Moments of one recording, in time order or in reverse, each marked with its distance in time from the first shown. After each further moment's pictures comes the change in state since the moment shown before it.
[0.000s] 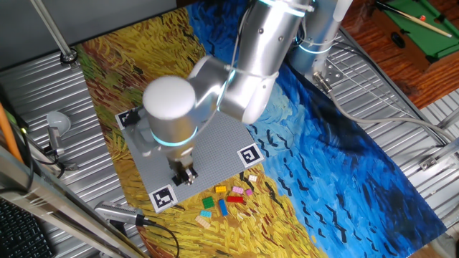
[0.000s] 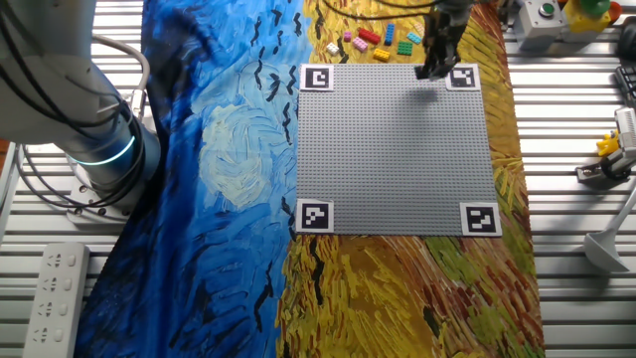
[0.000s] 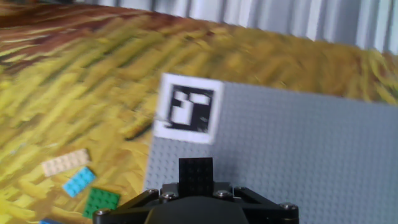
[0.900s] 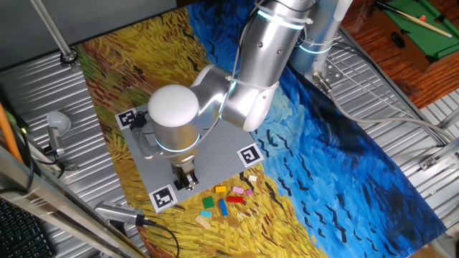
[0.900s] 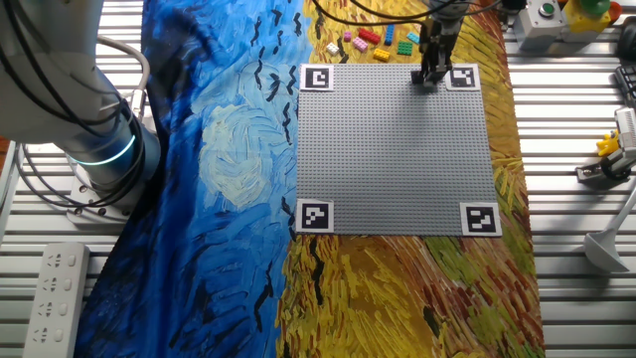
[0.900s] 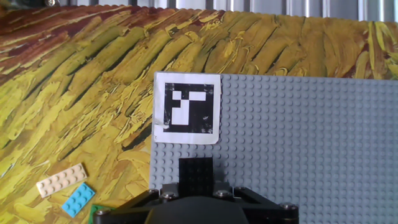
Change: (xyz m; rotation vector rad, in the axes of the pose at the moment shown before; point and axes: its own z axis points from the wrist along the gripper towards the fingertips) arm -0.007 0.016 0.025 -0.002 -0.007 0.043
